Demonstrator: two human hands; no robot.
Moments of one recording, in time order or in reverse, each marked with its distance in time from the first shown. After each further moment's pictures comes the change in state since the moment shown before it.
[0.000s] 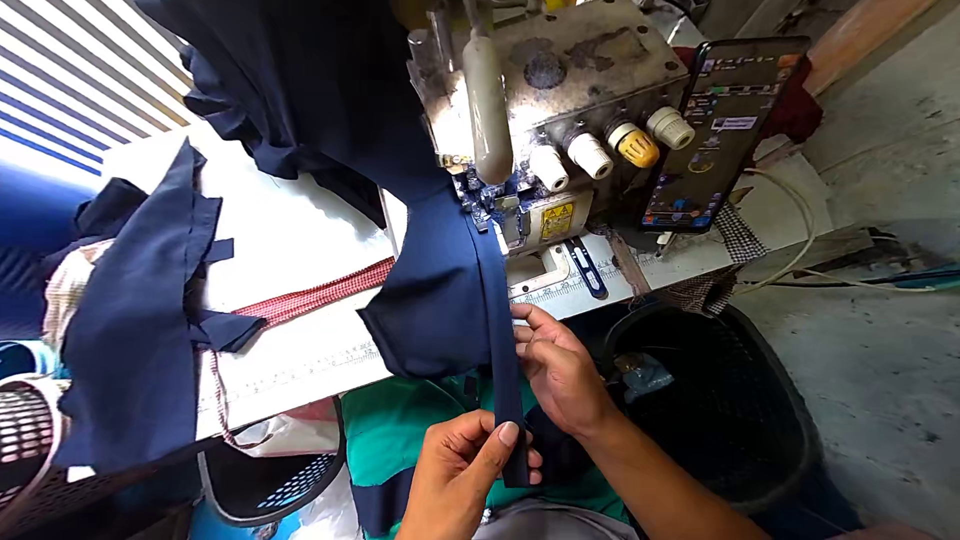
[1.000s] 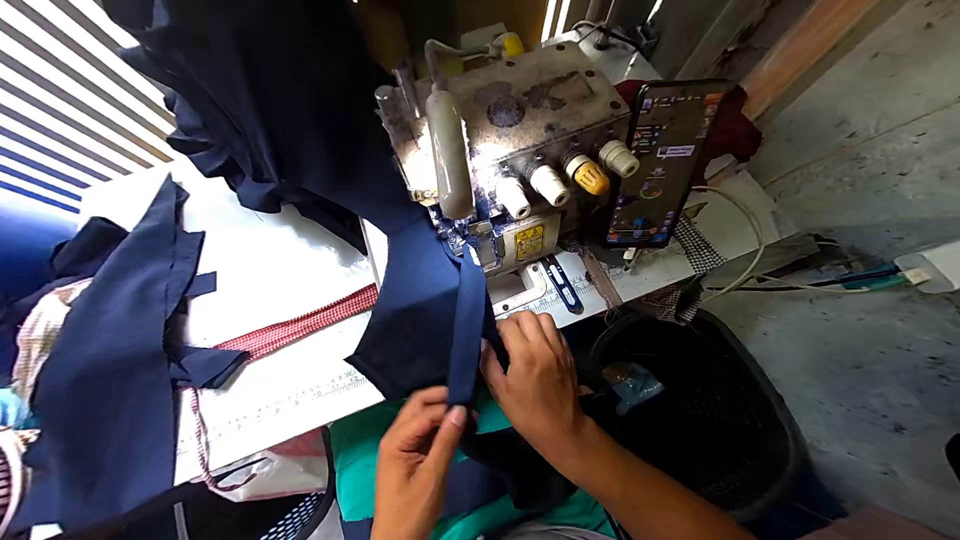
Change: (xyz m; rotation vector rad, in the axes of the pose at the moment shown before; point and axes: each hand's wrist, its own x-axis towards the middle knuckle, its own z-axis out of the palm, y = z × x) left_hand 0.016 -0.006 -0.026 0.511 0.262 0.258; right_hand 0.006 0.003 0.007 -1.398 0.381 -0.370
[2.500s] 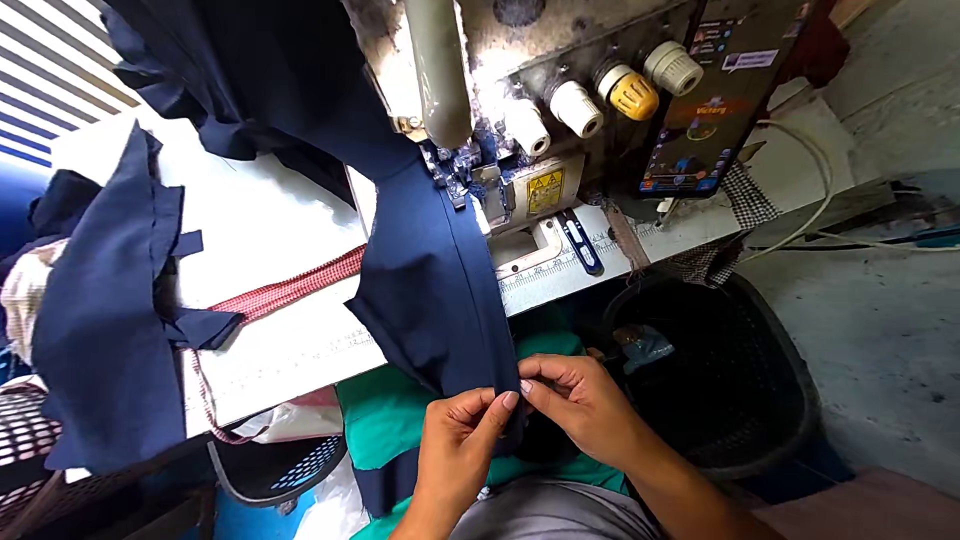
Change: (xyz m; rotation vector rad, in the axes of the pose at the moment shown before) left_hand -0.014 -0.006 0.027 -0.090 -0.168 -0.195; right_hand -0.051 0.036 -0.034 1.169 -0.513 0.218
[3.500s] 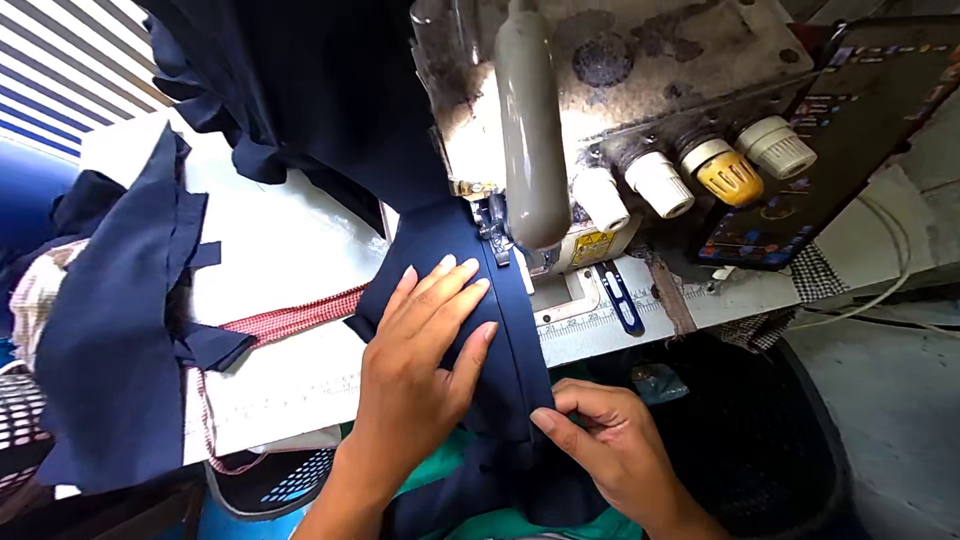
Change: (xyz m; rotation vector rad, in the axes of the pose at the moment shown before) left_hand 0.117 0.069 -0.056 0.944 0.152 0.593; right_hand 0.041 -0.006 -0.004 -0.080 0.101 -0.171
